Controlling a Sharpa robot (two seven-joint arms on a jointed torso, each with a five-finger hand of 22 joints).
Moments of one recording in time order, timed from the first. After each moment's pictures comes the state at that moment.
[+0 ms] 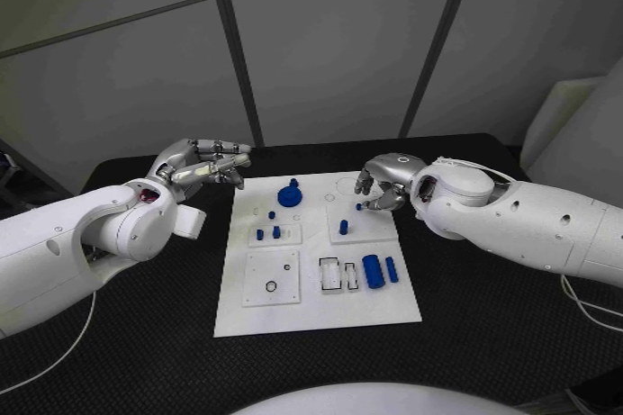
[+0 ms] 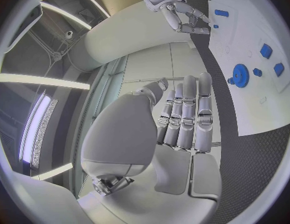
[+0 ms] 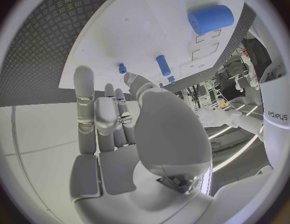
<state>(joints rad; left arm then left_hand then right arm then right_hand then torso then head) 1.11 -0.91 0.11 1.51 -0.21 -0.25 0.23 1.43 -0.15 0.41 0.07 0.13 0.95 0.18 0.14 0.07 0.96 0.12 0.41 0.14 1.05 0.04 0.86 0.39 0.18 1.12 0.14 0.23 1.14 1.13 -0.78 0.06 1.40 -1.72 -0.17 -0.14 1.41 -0.16 0.30 0.09 0.30 0.99 0.16 0.09 0.07 1.10 0.10 0.13 0.08 1.47 -0.01 1.12 1.10 0.17 1.31 0.09 0.84 0.64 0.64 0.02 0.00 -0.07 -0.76</state>
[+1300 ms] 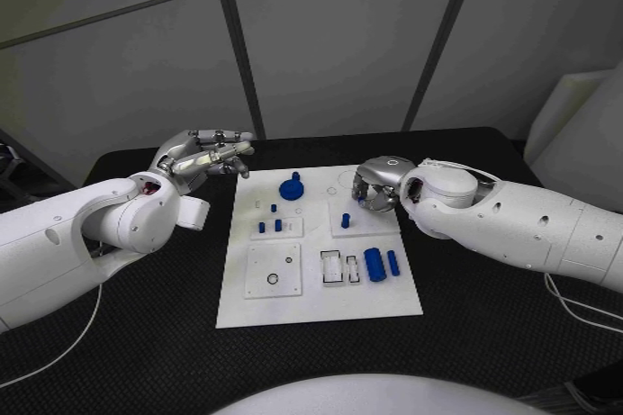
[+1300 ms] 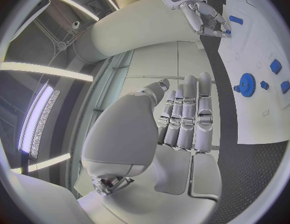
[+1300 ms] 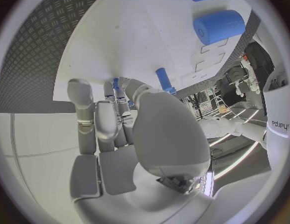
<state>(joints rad) 1.11 -0.92 0.11 1.53 -0.12 -0.23 0.26 1.44 -0.13 0.40 0.05 0.13 0.95 0.19 0.16 0.07 0.94 0.13 0.43 0.13 1.04 0.05 0.85 0.35 0.18 1.12 0.14 0.22 1.11 1.10 -0.71 0.06 1.35 -1.77 -0.12 -0.17 1.45 -0.12 0.47 0.04 0.24 1.07 0.16 0.09 0.08 1.18 0.08 0.14 0.07 1.47 0.00 1.22 1.18 0.15 1.32 0.09 1.02 0.83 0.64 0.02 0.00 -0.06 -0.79</state>
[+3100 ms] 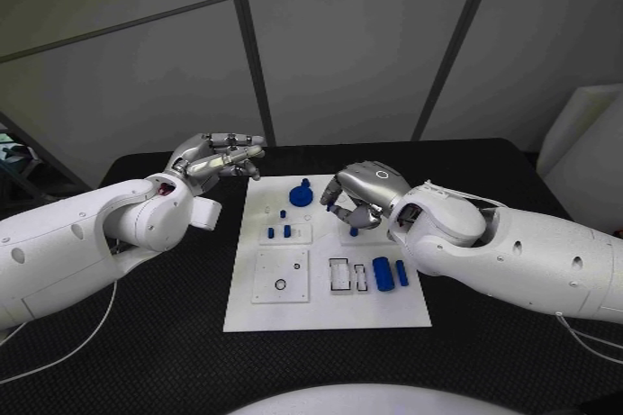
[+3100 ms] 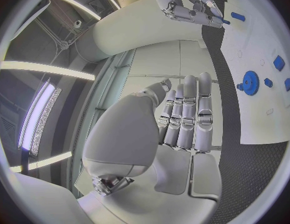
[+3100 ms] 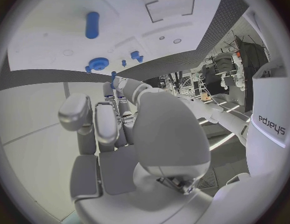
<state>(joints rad) 1.11 -0.90 0.11 1.49 -0.11 -0.21 0.29 1.46 -0.12 0.40 0.03 0.13 0.95 0.19 0.17 0.07 0.94 0.13 0.43 0.12 1.04 0.05 0.84 0.33 0.18 1.12 0.14 0.22 1.11 1.09 -0.75 0.06 1.66 -1.81 -0.37 -0.22 1.46 -0.13 0.56 -0.04 0.23 1.10 0.15 0.10 0.09 1.21 0.09 0.12 0.10 1.47 -0.01 1.25 1.18 0.11 1.37 0.08 1.21 1.05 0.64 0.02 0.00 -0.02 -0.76</state>
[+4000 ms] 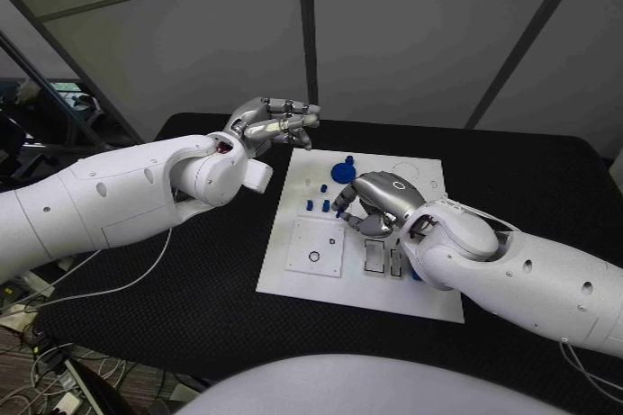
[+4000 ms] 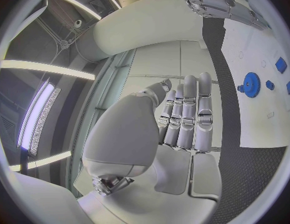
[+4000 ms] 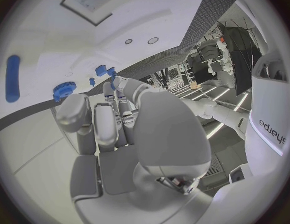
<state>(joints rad) 1.11 -0.88 0.11 1.48 -0.11 -0.21 0.29 1.46 -0.12 0.40 0.03 0.13 0.95 0.19 0.17 0.07 0.94 0.13 0.43 0.12 1.04 0.05 0.84 0.33 0.18 1.12 0.14 0.22 1.11 1.00 -0.61 0.05 1.57 -1.73 -0.38 -0.13 1.45 -0.13 0.56 -0.04 0.23 1.10 0.15 0.10 0.09 1.22 0.09 0.12 0.10 1.47 -0.01 1.26 1.18 0.11 1.37 0.08 1.21 1.06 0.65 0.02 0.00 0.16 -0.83</state>
